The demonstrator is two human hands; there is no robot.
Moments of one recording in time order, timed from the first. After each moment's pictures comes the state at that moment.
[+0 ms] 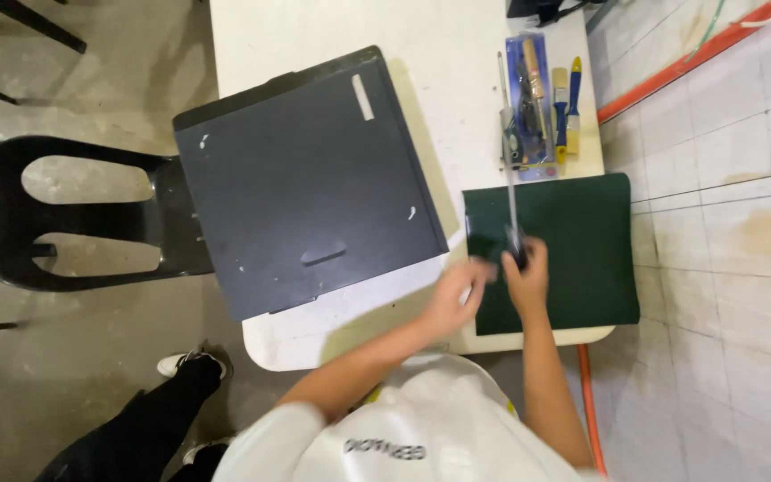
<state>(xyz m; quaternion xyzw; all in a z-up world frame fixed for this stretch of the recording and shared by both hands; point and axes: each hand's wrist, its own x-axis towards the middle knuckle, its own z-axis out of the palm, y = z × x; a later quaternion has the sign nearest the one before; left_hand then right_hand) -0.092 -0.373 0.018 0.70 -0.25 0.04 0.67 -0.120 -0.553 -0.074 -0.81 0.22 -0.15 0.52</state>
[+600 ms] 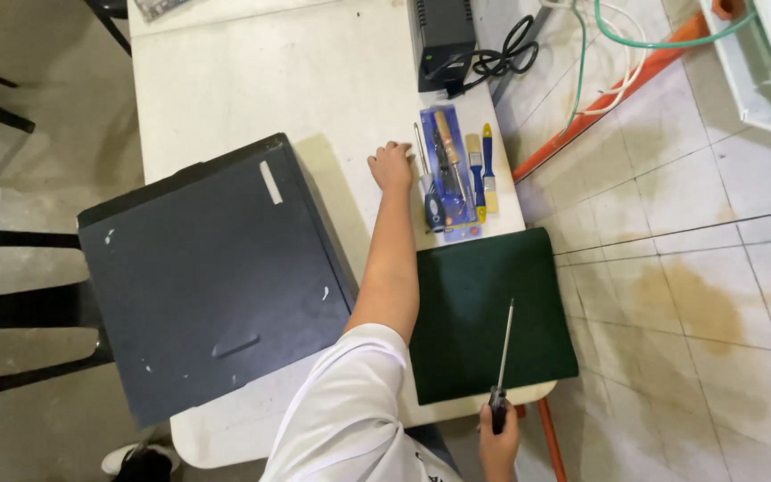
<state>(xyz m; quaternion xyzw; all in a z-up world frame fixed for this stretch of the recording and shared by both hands) 0.288 -0.535 -0.133 0.98 -0.06 -0.01 0.21 -0.302 -0.564 -0.089 -0.68 0.57 0.02 0.46</state>
